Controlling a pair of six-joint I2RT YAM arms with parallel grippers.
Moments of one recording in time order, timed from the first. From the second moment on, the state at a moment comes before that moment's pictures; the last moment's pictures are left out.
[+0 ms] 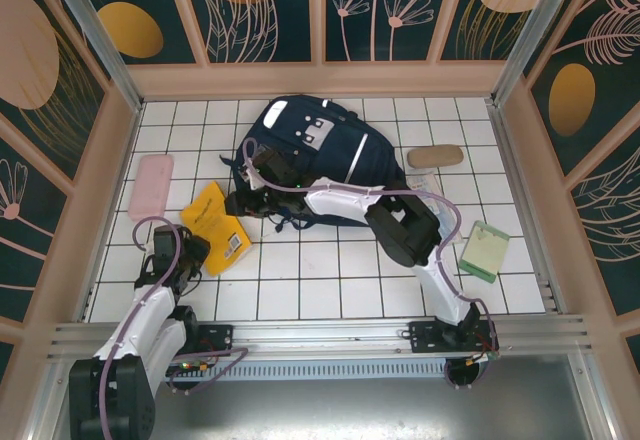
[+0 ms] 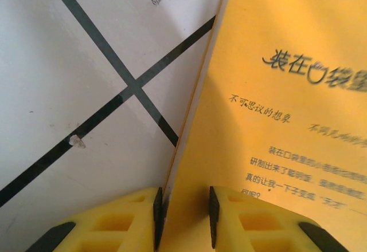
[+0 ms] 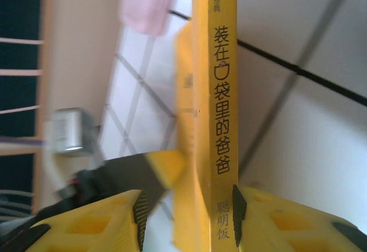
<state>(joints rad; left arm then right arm) 0.04 0.81 0.16 -0.22 0.07 -1.02 0.96 2.21 1.64 -0.04 -0.58 0.82</state>
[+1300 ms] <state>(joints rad) 0.03 0.82 0.39 -0.36 0.18 -0.96 1.01 2.09 1.59 -0.31 -0.40 0.64</state>
